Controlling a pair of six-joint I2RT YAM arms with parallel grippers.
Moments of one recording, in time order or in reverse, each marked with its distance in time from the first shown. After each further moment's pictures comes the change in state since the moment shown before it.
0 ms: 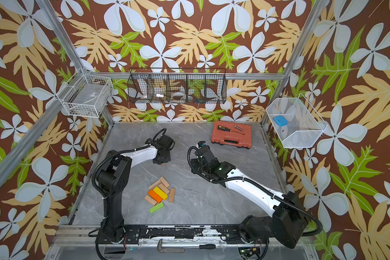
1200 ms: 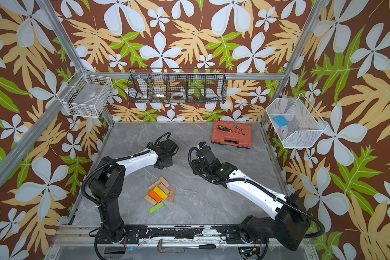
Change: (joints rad) left arm -0.098 -0.135 -0.079 -0.072 -0.060 -0.074; right arm 0.001 -0.026 -0.008 -0.024 0.017 -0.019
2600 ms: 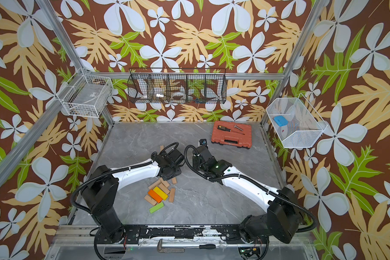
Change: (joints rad) left arm -0.208 -0.136 -0.137 0.011 0.117 -0.449; right arm 0.001 0.082 0.039 0.026 0.158 0.010
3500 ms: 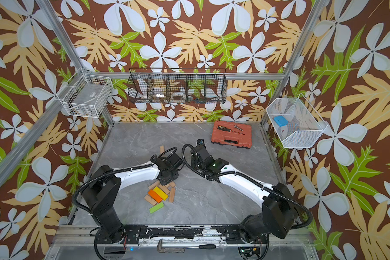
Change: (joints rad) left arm 0.007 0.015 -0.076 0.017 0.018 -0.138; right arm 0.000 0.056 0.024 0.006 -0.024 -0.019
